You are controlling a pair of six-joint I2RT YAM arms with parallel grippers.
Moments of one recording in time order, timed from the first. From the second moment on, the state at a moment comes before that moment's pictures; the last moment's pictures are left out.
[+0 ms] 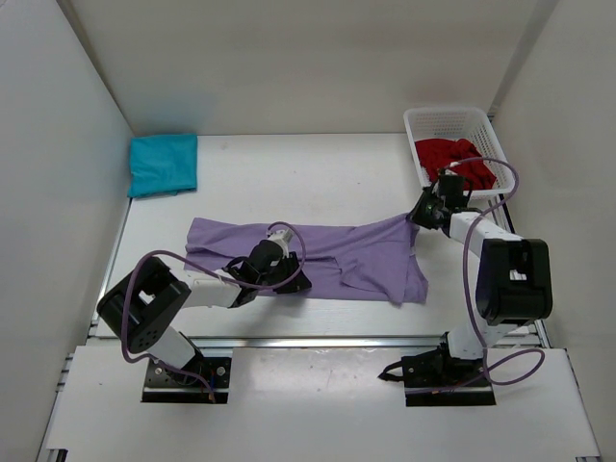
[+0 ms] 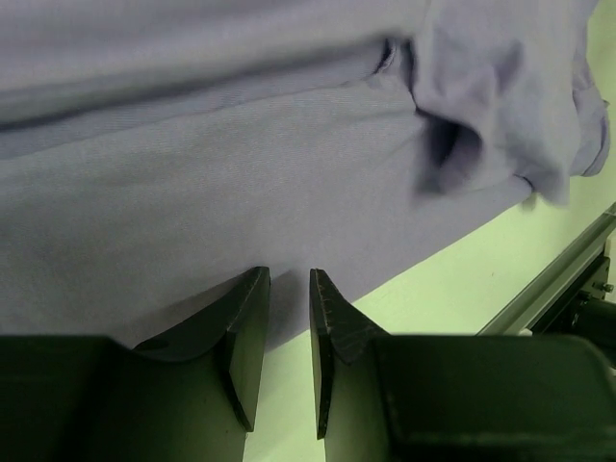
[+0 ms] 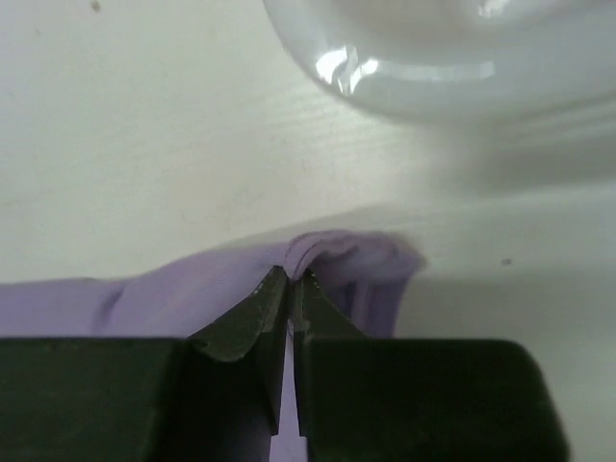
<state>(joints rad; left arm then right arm) -0.76 1.53 0.51 0.34 0.13 -0.77 -0.02 1.61 0.91 -0.08 -0.16 0.41</state>
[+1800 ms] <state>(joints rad) 0.26 1.37 0.44 0.22 0.27 -0.91 0.19 0.88 0.21 -0.04 -0.14 0.60</state>
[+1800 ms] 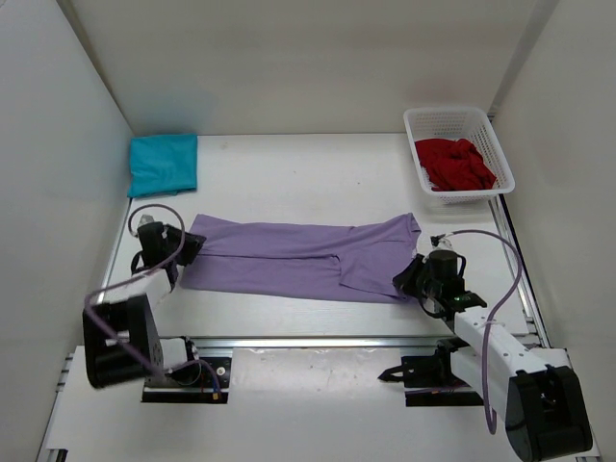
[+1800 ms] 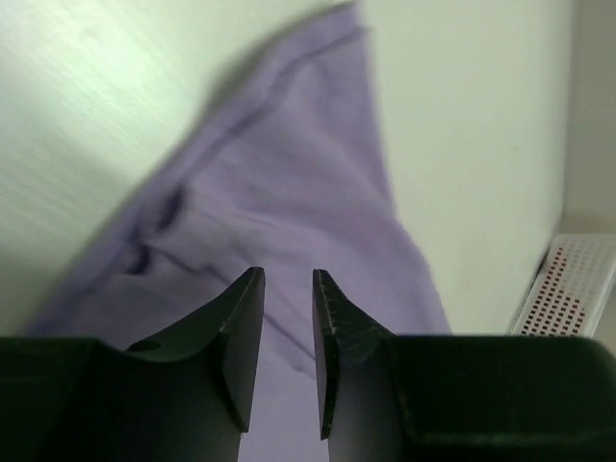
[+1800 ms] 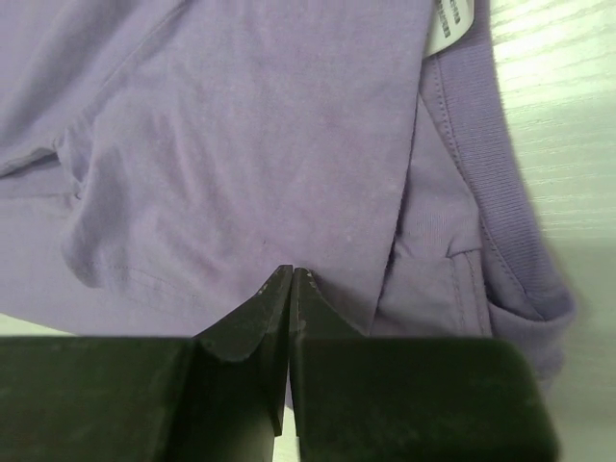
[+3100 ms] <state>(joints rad) 0.02 1.41 0.60 0.43 0.24 -1.05 0.30 1.11 0.47 -0.03 -0.10 0.57</state>
